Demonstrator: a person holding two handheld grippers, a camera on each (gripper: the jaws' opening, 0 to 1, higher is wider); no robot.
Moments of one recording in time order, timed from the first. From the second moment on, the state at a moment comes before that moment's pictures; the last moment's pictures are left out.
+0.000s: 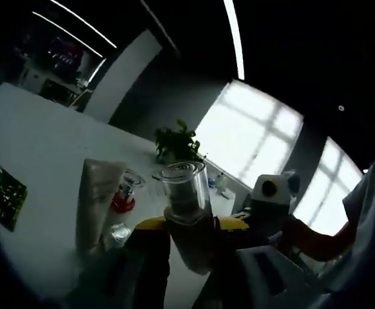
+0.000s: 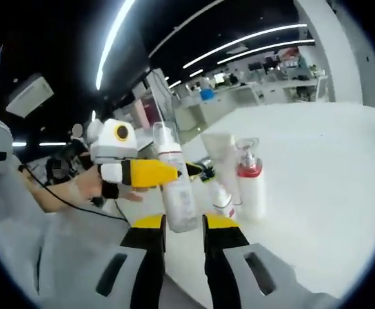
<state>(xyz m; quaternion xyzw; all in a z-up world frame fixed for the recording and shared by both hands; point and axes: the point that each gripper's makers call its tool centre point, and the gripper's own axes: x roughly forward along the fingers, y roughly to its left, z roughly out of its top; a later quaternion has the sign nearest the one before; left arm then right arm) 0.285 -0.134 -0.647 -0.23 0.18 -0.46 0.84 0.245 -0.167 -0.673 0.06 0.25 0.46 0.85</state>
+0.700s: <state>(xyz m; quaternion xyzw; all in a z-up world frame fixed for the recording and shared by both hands) 0.264 -0.157 -0.691 0.05 0.18 -0.46 0.87 0.267 -0.132 -0.651 0.06 0.20 0.42 0.88</state>
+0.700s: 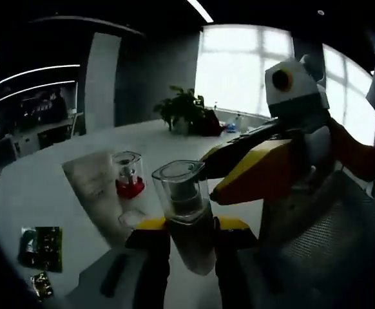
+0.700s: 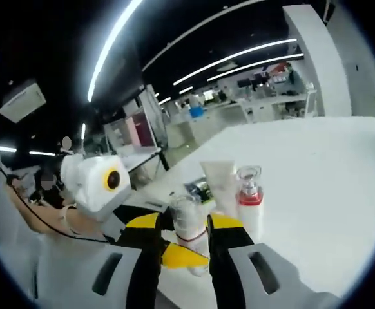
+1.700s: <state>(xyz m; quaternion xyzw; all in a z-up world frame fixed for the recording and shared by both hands) 0.265 -0.160 -0.700 0.08 0.17 -0.48 0.86 0.276 -0.131 -0.658 0.01 0.19 0.44 0.88</state>
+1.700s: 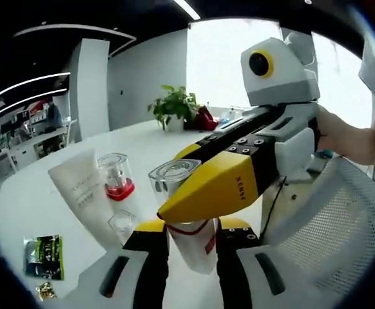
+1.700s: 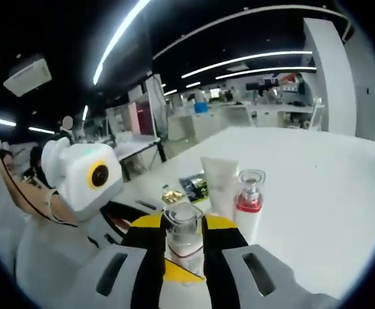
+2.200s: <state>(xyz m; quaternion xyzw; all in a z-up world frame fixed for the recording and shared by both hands) 0.273 -0.139 -0.724 0.08 0.24 -0.44 0.86 0.296 -0.148 -0.676 -0.04 0.17 0.44 0.88</state>
